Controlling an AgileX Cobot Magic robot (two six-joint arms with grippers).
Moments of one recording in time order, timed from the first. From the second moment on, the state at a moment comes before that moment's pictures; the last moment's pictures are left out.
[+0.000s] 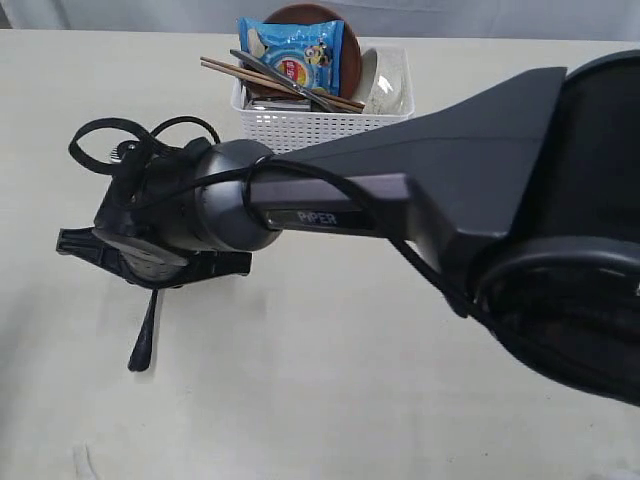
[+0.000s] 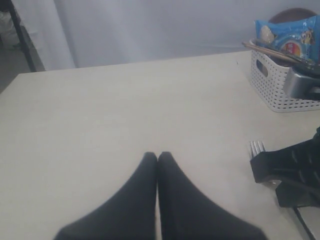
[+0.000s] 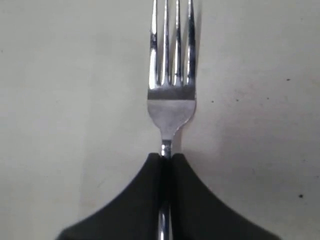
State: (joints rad) left arm -0.12 0.00 0.00 0.15 0.35 -0.08; right arm 1.13 2.25 -1.59 -0.36 0.58 1.36
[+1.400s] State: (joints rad) left arm -0.12 0.00 0.00 0.15 0.35 -0.08; right arm 0.72 1.87 -1.65 -0.36 0.76 0.30
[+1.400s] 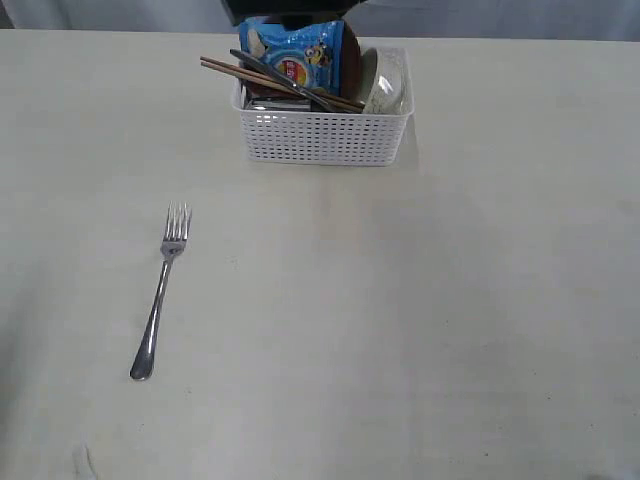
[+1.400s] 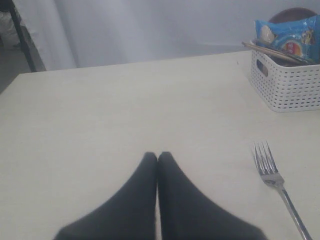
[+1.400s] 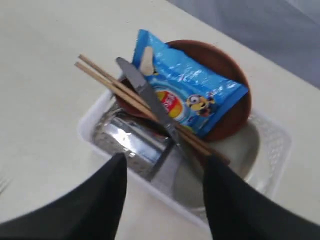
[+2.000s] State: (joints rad) left arm -0.12 0.00 0.00 0.15 0.35 -0.08; right arm 0.67 2.22 -1.91 -0.36 0.72 -0.05
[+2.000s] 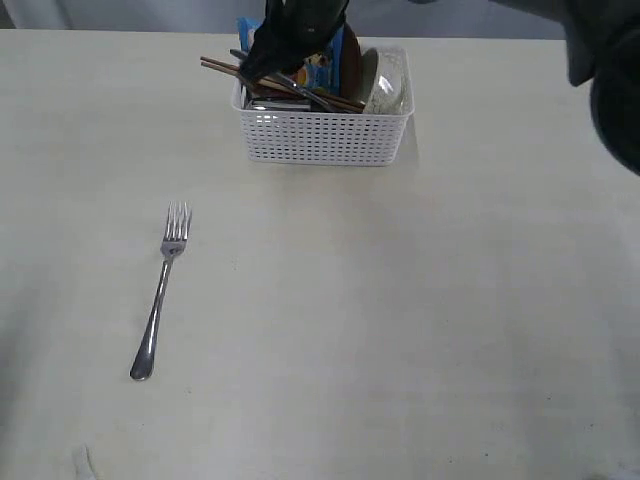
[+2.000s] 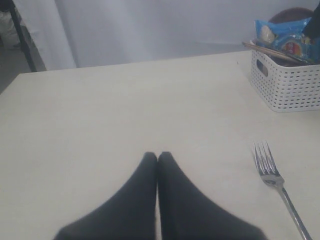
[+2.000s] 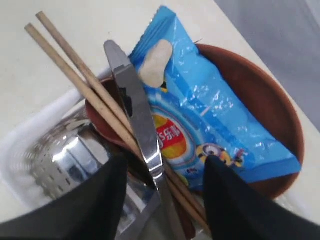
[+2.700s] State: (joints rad) left arm -0.12 0.00 0.00 0.15 0.35 -0.08; right arm 0.57 2.35 -1.99 -0.07 0.72 -0.29
